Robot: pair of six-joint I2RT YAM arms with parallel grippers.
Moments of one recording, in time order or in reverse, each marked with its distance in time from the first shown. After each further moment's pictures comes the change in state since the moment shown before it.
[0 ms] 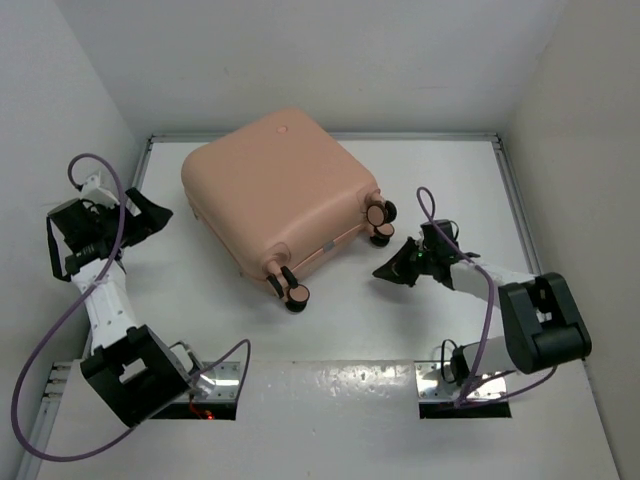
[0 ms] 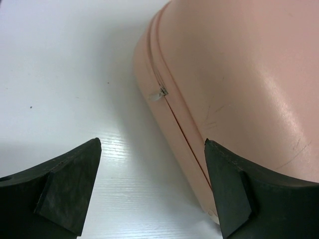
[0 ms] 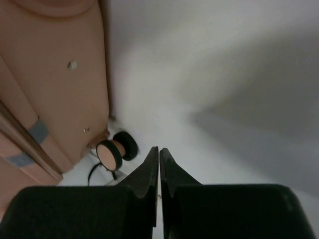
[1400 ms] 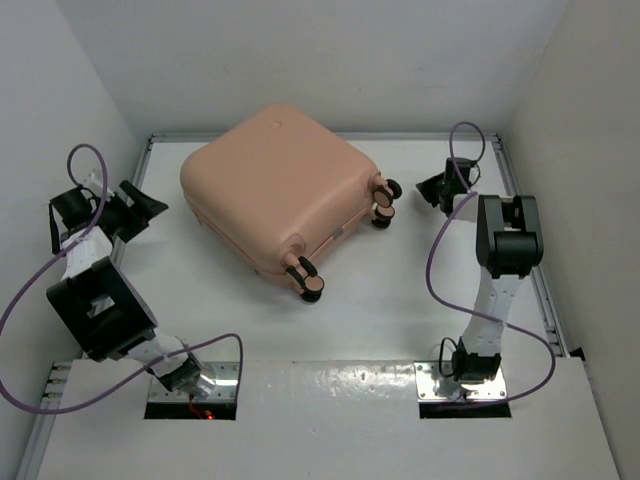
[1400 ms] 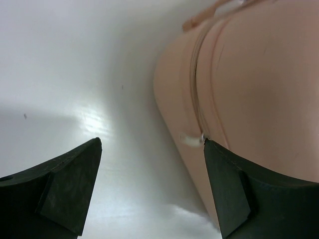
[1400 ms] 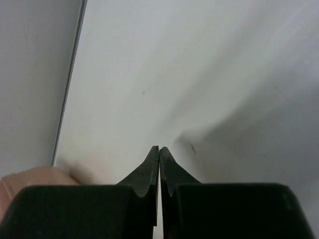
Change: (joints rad) left arm 0.028 0.378 0.097 0.103 0.032 -0.100; right arm -0.251 0.708 0.698 0.286 0.484 0.089
